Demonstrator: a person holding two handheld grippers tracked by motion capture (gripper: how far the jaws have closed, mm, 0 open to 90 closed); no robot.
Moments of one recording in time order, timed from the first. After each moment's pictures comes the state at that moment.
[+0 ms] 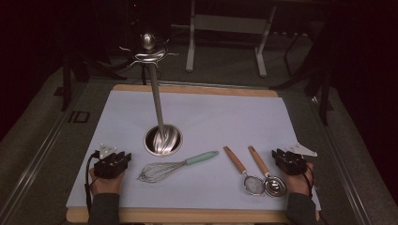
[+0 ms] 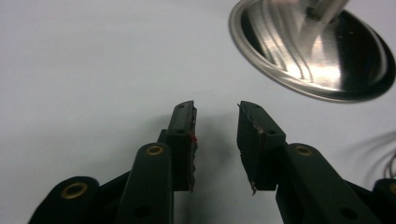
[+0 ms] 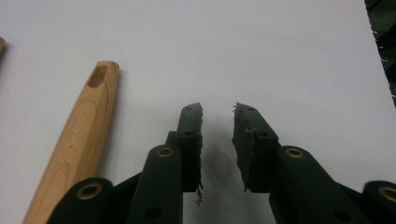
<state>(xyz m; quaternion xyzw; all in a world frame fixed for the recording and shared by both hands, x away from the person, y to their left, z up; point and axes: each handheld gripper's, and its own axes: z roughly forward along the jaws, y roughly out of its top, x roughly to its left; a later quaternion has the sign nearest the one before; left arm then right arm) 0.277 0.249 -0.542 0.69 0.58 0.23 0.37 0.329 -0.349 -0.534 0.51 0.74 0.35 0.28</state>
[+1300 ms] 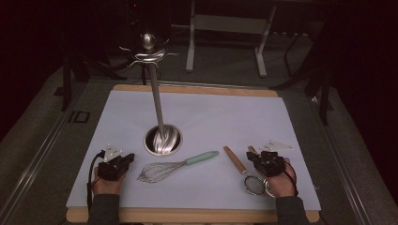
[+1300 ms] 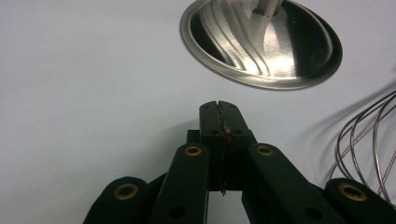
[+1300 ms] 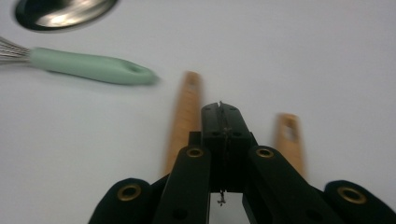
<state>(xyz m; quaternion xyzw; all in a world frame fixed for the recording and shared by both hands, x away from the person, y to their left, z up) 0.274 0.241 -0.539 0.74 0.51 0.23 0.39 0.304 -0.254 -0.480 0.42 0.81 0.38 0.18</state>
